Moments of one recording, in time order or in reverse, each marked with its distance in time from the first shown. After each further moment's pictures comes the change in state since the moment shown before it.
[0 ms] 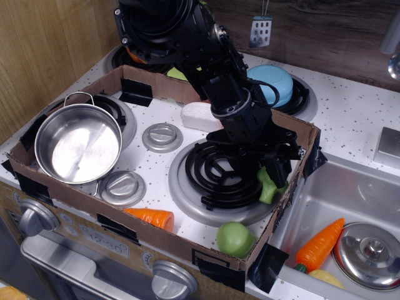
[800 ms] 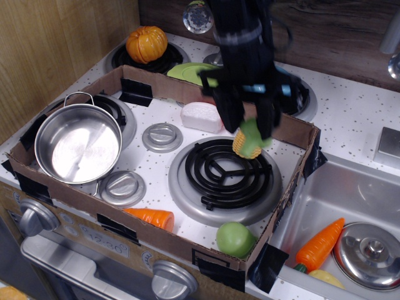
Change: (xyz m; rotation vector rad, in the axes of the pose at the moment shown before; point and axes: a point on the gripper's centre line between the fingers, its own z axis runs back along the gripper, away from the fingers) arm 0.018 0.002 0.074 0.225 0.081 -0.007
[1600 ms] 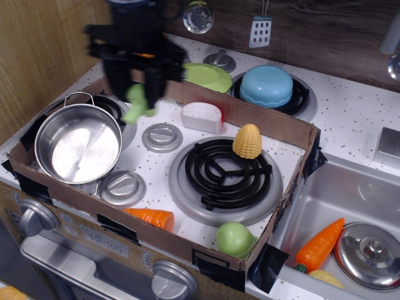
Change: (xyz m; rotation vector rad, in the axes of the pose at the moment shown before) arm -0.037 0.109 0.046 0.286 -0.014 0.142
